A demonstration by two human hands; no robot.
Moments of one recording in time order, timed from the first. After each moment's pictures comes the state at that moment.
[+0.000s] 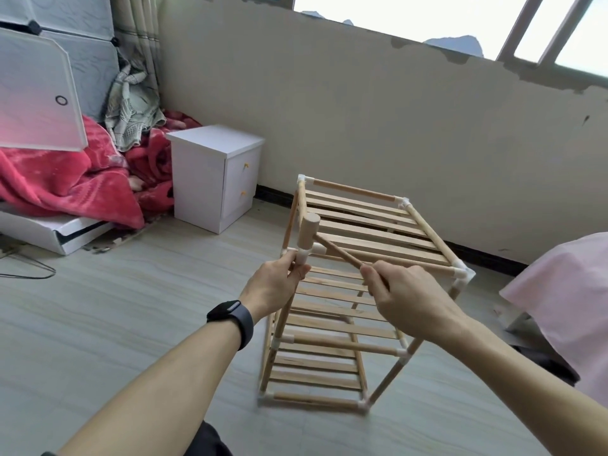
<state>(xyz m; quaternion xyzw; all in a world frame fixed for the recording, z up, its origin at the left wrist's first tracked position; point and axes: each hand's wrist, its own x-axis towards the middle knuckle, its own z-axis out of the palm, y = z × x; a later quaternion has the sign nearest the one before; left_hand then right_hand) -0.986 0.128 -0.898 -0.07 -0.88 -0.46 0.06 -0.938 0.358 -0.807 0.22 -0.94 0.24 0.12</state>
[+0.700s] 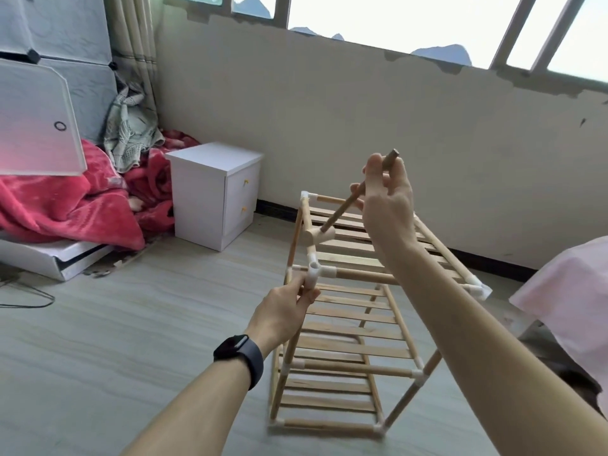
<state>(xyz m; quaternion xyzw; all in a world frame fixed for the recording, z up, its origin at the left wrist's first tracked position) -0.993 0.126 -0.908 -0.07 -0.89 -0.45 0.05 -1.007 0.262 -0.727 0.14 -0.72 0.64 0.25</state>
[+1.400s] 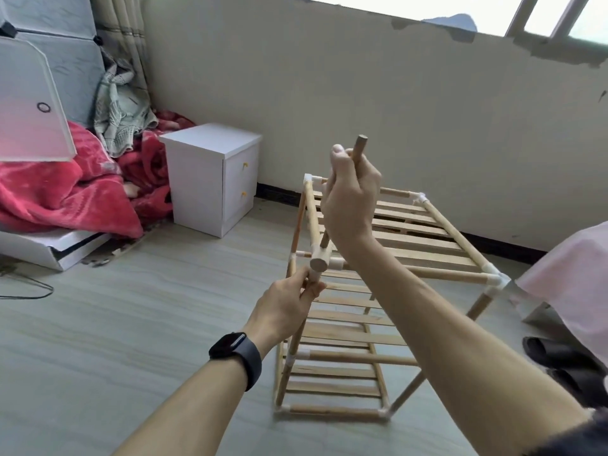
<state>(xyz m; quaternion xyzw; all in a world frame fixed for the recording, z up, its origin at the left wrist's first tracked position) -1.007 0.121 -0.925 -0.09 -0.89 -0.45 0.07 -1.025 0.204 -0.753 0.18 -0.62 0.72 0.26</state>
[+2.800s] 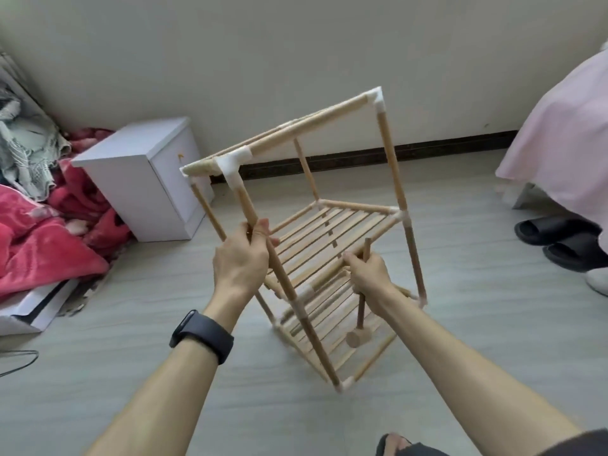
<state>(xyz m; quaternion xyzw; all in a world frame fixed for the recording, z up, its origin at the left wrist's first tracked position) -1.044 0.185 -0.894 0.01 -0.87 -0.47 0.13 -1.058 0.402 -1.000 -0.17 -0.67 0.72 0.00</state>
